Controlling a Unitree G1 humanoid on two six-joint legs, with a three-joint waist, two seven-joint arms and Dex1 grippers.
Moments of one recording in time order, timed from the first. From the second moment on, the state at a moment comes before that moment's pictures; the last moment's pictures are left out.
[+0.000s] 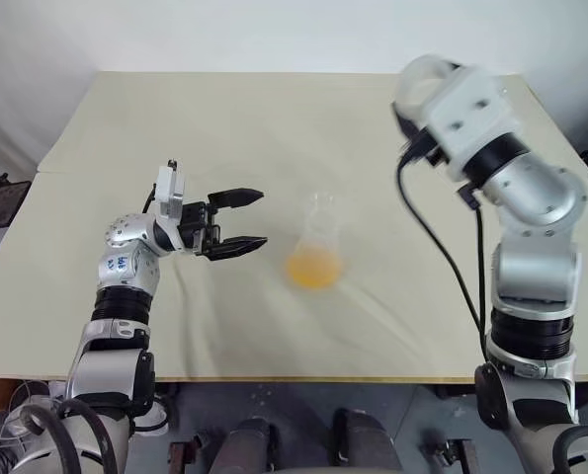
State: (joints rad) left arm -0.82 0.44 0.13 0.66 -0.50 0.00 -1.49; right arm -0.79 -0.42 -0.20 -0.32 -0.25 0.54 0.63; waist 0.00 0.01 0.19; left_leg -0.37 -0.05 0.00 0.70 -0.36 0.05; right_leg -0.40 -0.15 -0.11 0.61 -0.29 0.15
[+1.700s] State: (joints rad) left arm -0.72 0.45 0.11 0.45 -0.50 0.15 -1.42; right arm -0.61 -0.68 -0.45 0.07 0.39 0.48 0.57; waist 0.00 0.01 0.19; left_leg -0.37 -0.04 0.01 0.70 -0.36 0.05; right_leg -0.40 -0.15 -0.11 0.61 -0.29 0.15
